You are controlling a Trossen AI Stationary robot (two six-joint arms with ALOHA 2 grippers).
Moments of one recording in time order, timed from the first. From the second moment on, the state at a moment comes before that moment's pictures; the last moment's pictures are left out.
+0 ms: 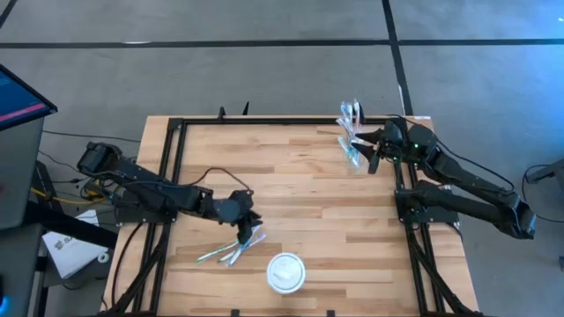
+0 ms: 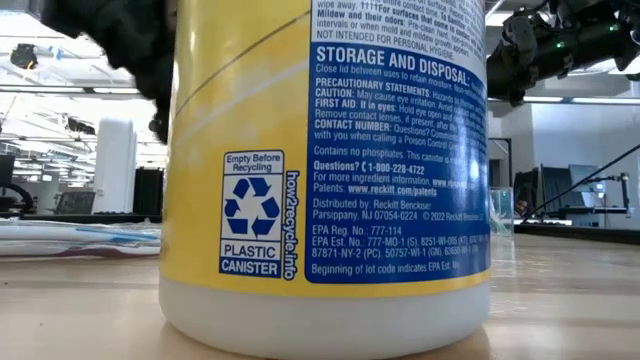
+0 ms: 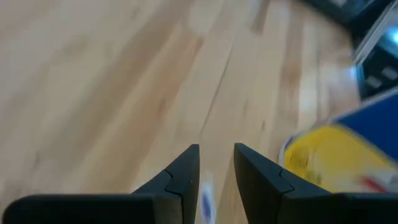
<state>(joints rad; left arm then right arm) -0.30 1.37 0.66 0.04 -0.26 -0.68 -0.64 0.55 0.43 -0.05 -0.21 0.05</state>
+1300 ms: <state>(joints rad) -0.55 1.37 0.66 -0.43 0.04 -1.22 -0.36 0.66 0.43 -0.03 -0.18 0.04</state>
